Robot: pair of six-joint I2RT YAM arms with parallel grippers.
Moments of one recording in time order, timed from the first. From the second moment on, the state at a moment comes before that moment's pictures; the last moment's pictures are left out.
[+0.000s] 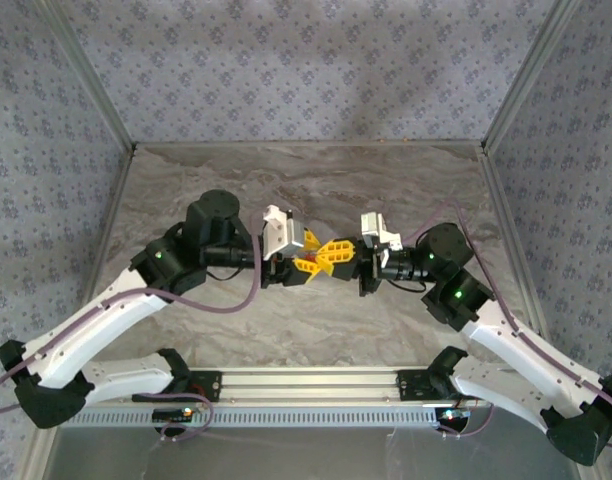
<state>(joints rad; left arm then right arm) -0.90 1.06 1.22 -0.46 0.59 0.23 0.74 0.84 0.80 0.24 -0.77 0.15</state>
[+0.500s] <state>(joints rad) -0.90 1.02 1.19 -0.37 0.63 0.21 0.76 0.82 0.79 0.28 -0.75 0.18</state>
